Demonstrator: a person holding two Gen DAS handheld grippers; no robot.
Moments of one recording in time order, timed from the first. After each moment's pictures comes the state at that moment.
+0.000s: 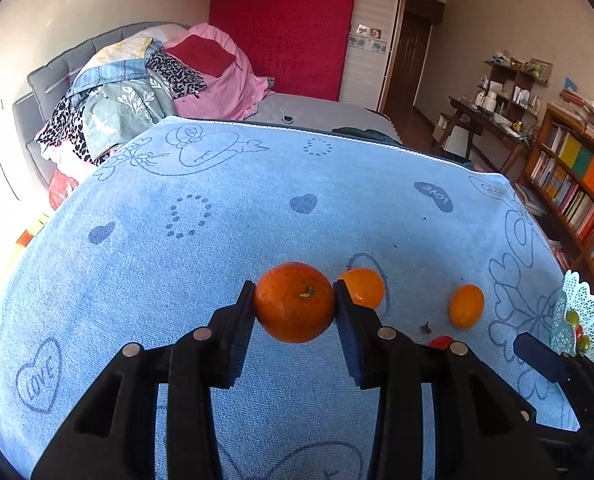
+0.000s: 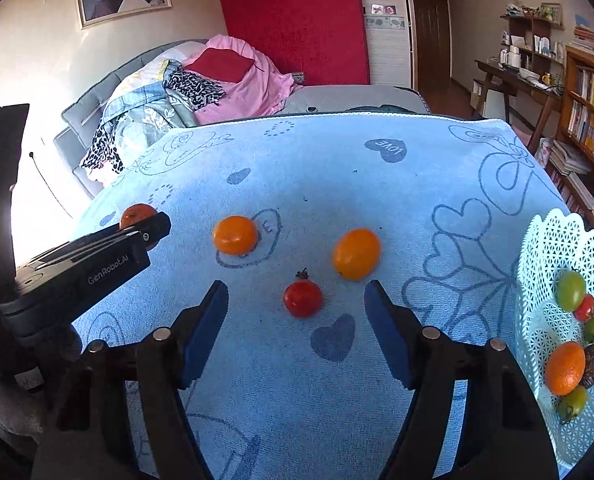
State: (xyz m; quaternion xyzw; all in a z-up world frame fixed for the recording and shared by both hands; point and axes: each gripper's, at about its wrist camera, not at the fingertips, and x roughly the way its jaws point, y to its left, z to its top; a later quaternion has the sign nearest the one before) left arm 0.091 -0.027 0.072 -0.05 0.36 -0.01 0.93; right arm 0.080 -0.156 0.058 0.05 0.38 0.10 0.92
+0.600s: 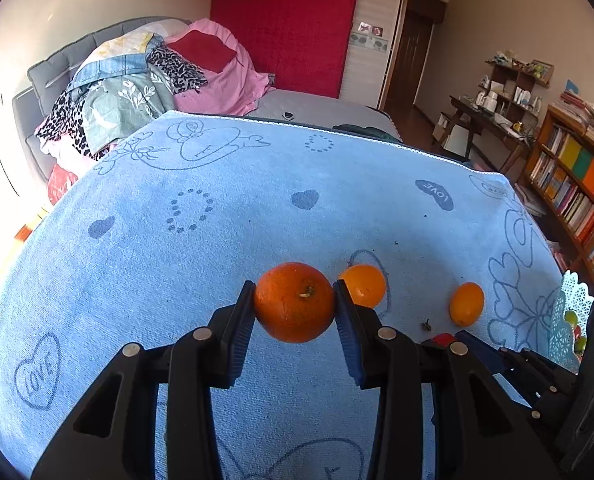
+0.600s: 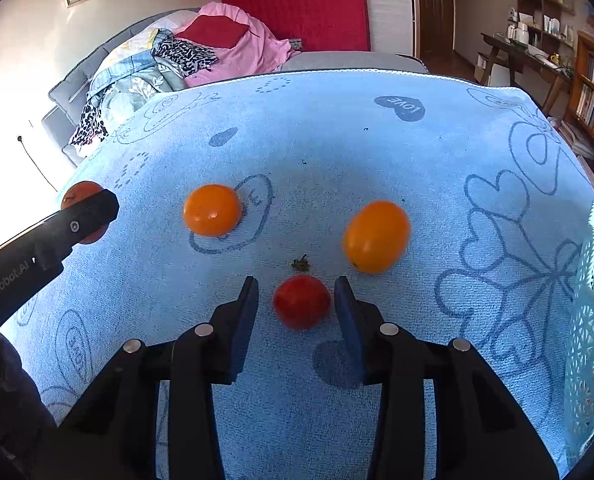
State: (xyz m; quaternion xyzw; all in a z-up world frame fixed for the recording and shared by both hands) left arm 0.090 -0.029 0.071 -0.06 0.36 -0.02 0.93; right arm 0.118 -0.146 0.020 0.05 0.43 0.09 0.90
